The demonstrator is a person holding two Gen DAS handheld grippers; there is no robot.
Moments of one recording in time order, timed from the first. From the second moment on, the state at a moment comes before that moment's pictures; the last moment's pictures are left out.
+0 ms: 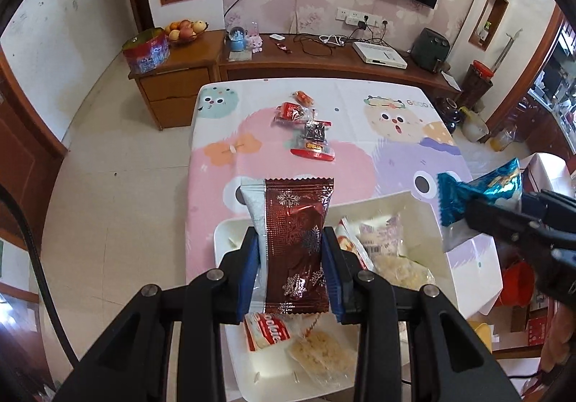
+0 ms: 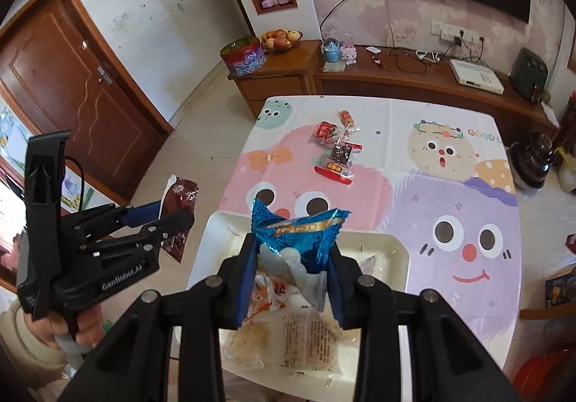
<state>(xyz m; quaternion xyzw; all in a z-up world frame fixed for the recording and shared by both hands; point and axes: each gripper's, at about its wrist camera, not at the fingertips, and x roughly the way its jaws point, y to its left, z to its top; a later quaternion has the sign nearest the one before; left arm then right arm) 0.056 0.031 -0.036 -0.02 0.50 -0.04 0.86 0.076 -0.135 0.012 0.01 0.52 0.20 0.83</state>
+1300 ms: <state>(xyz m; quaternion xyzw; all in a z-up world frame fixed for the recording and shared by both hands) 0.018 0.027 -0.082 -0.01 0.55 -0.02 0.83 0.024 -0.108 -0.064 -0.01 0.62 0.13 0.77</state>
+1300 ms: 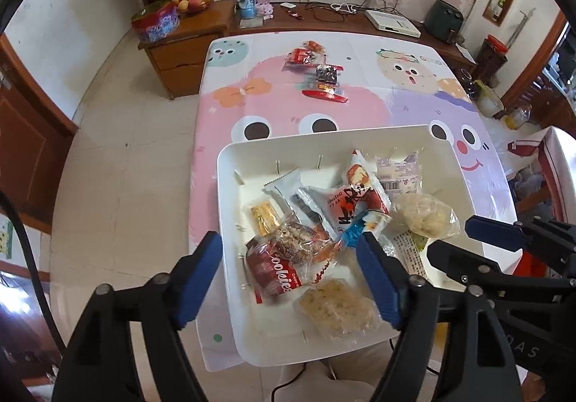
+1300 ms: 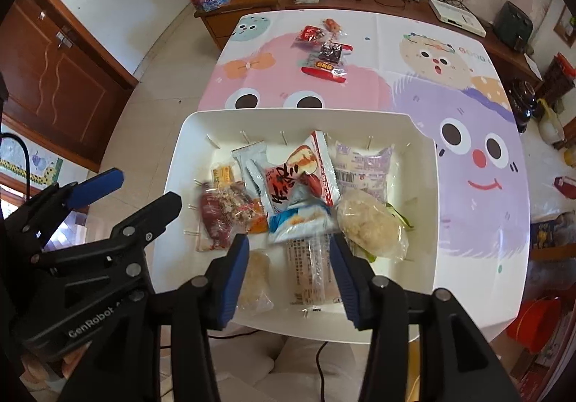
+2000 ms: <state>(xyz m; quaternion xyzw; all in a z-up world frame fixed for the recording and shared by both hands) 0.022 0.032 -0.083 -0.01 0.55 -0.02 0.84 0.019 -0.102 -0.065 -0.04 0.62 0.12 0.77</state>
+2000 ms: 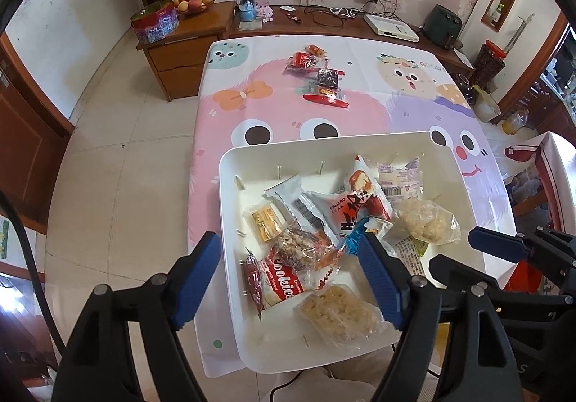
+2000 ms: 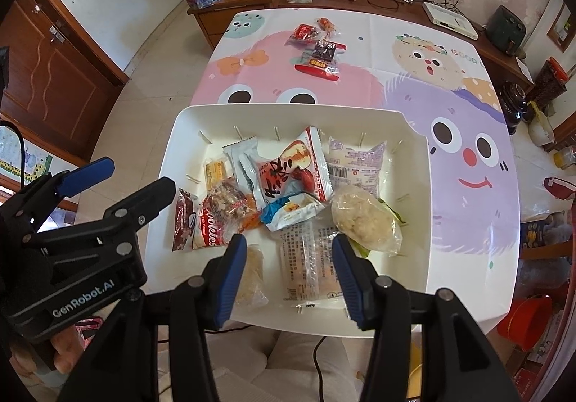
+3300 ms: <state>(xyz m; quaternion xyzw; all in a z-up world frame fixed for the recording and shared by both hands) 0.261 0.038 -0.006 0.13 0.43 -0.05 0.89 0.285 -0.103 -0.034 -0.05 0.57 0.11 0.81</state>
